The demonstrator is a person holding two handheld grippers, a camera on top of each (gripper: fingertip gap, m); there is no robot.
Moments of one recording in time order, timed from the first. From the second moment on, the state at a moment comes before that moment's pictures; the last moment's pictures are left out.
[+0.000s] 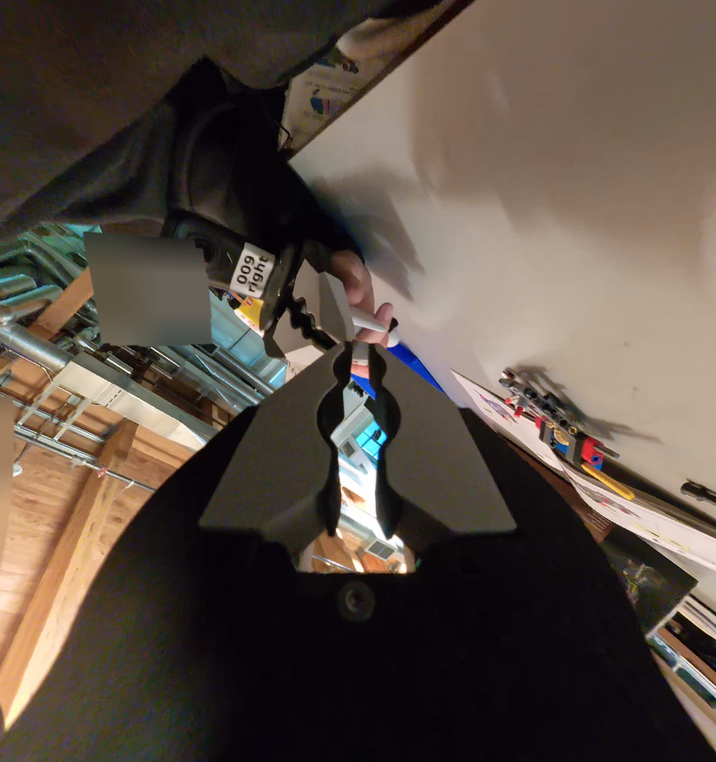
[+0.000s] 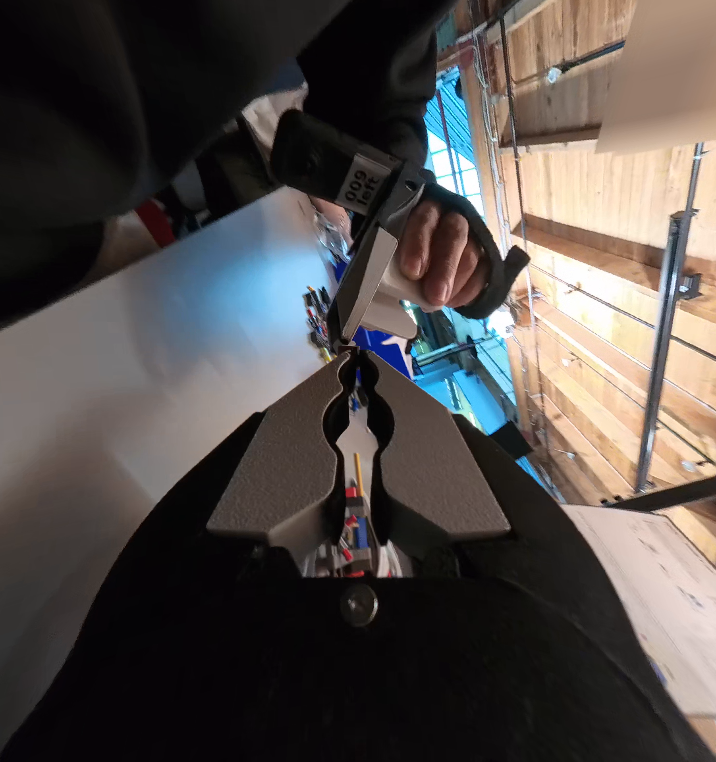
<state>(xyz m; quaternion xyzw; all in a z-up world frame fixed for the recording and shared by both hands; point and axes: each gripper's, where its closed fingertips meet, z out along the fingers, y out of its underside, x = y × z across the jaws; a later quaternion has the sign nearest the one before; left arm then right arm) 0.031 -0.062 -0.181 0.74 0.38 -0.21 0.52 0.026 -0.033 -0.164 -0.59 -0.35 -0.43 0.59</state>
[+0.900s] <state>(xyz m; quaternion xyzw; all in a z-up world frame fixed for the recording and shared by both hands) 0.027 -0.058 -0.134 0.59 0.49 -0.46 0.45 0.019 -0.025 -0.125 -0.63 -0.15 0.09 0.76</state>
